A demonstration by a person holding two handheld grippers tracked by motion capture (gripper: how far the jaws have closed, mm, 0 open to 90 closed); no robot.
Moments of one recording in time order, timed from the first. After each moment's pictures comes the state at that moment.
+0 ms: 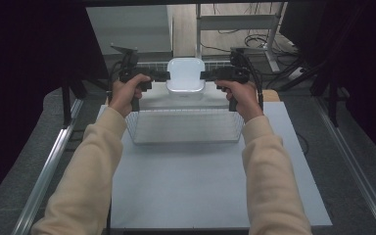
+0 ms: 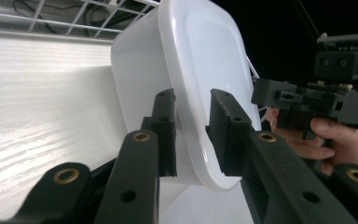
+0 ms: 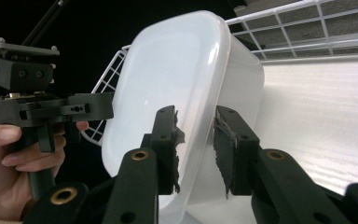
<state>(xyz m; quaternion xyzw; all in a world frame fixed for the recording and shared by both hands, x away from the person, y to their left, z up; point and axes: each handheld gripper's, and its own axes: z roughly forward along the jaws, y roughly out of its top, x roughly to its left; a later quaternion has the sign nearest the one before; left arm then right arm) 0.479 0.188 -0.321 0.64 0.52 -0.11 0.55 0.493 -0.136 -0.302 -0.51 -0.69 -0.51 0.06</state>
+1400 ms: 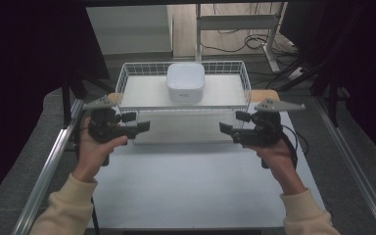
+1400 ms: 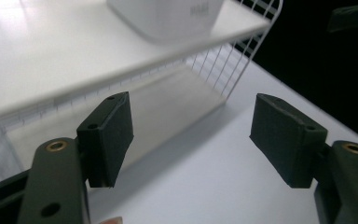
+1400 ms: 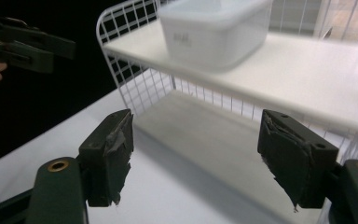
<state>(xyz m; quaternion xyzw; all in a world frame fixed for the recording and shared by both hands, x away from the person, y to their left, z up) 0.301 0.214 -0.353 0.75 0.42 0.12 0.50 0.321 -0.194 -0.329 -0.34 -0.76 -0.53 -0.15</state>
